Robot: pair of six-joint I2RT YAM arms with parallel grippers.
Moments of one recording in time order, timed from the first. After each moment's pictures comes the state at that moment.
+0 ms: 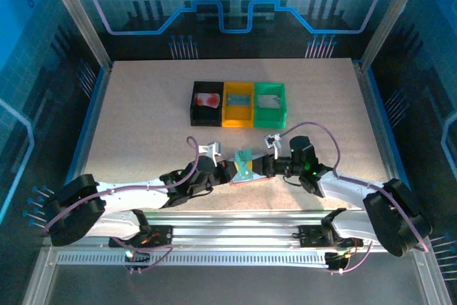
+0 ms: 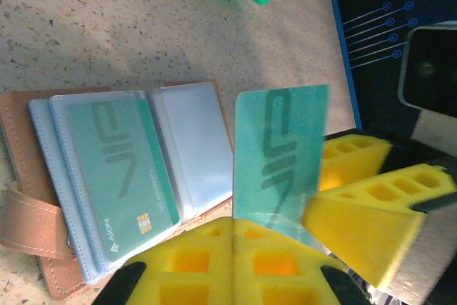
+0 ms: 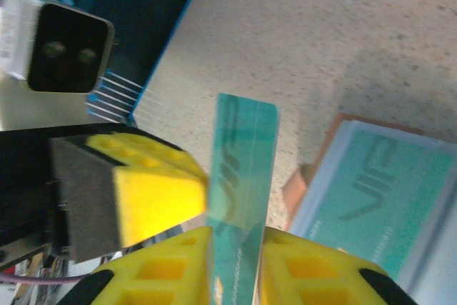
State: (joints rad) left arm -0.96 1.27 0.44 0.35 -0.11 -1.11; right arm 0.52 1.23 0.34 0.44 -0.71 0.61
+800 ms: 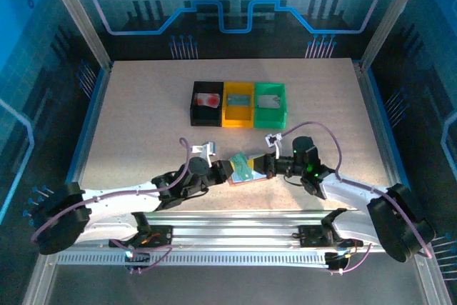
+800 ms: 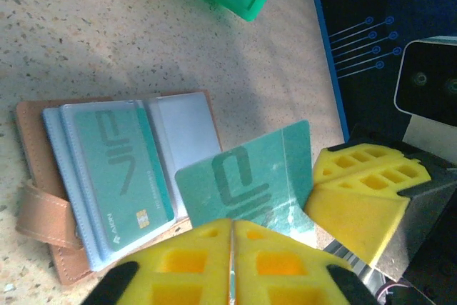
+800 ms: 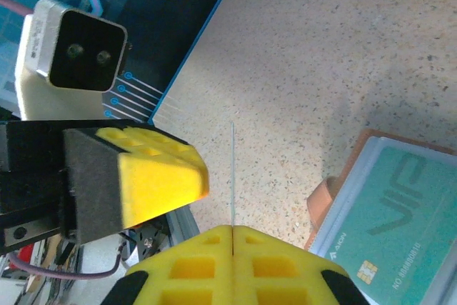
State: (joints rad) left arm -0.97 1.14 0.40 0.30 -0.13 -1.11; right arm 0.52 1.19 0.33 0.46 -0.72 0.63
